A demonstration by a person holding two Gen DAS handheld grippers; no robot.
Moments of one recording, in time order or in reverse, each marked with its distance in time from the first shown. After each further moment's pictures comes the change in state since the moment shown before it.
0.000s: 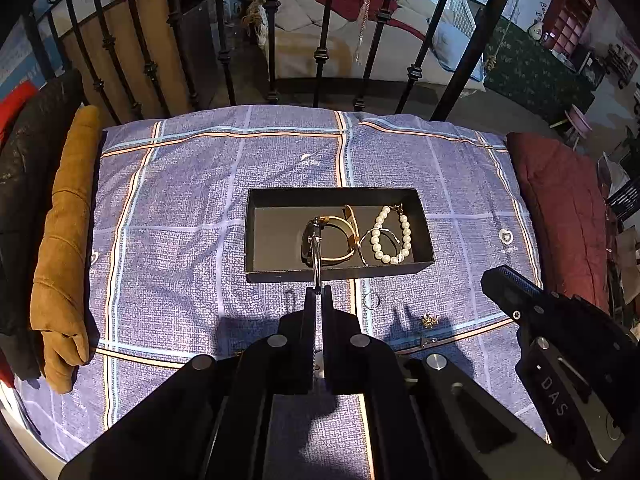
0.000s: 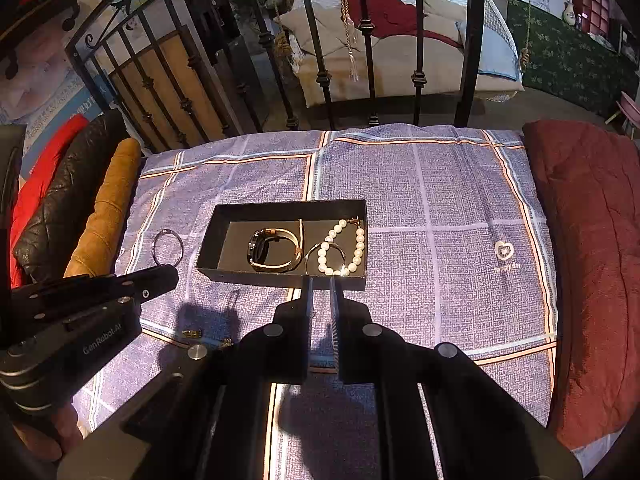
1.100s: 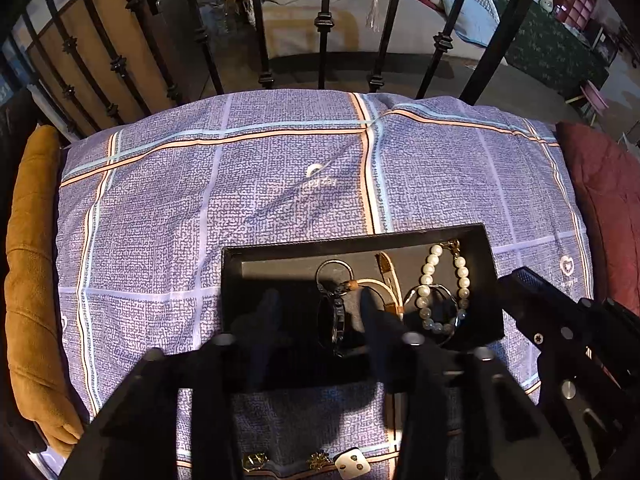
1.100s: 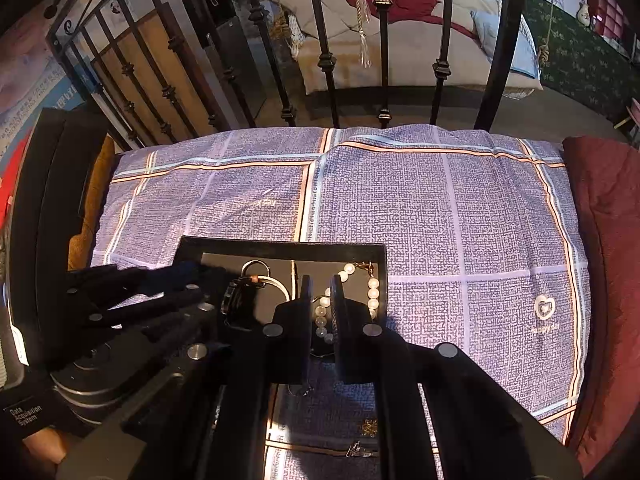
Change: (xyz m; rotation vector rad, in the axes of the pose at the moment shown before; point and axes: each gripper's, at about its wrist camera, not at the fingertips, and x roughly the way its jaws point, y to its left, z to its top) left arm 0.110 0.007 0.066 0.043 0.088 0.051; right arm 0.095 0.001 0.057 -0.018 0.080 -0.011
